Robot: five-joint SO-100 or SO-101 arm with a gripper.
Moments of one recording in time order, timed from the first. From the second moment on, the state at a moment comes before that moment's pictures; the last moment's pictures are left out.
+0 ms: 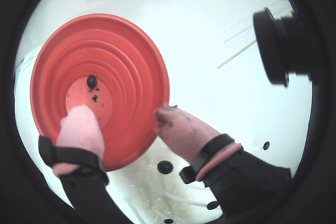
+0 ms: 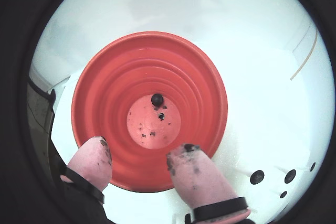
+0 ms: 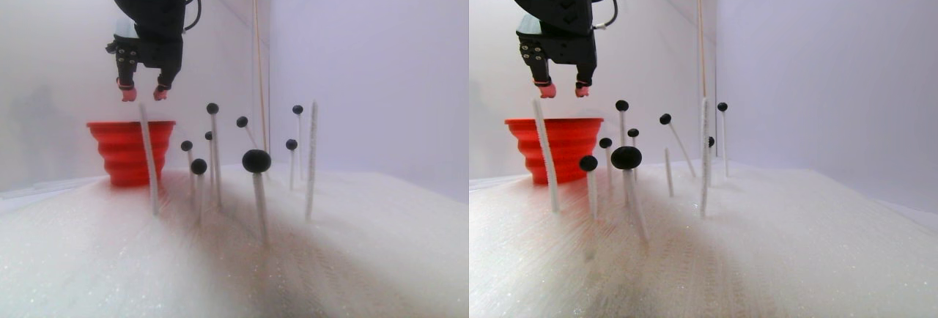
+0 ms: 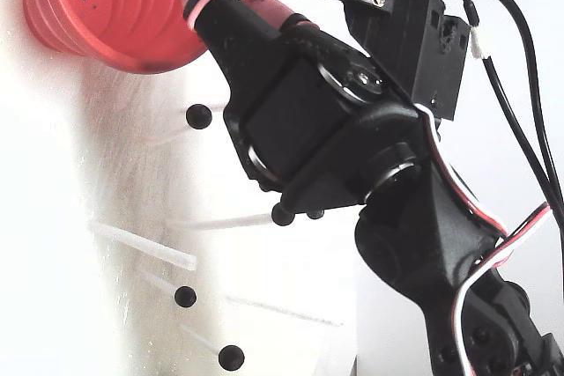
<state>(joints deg) -17.2 84.7 109.3 -6.6 -99.6</state>
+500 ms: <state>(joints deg) -16.9 90.3 113.4 -3.4 -100.5</state>
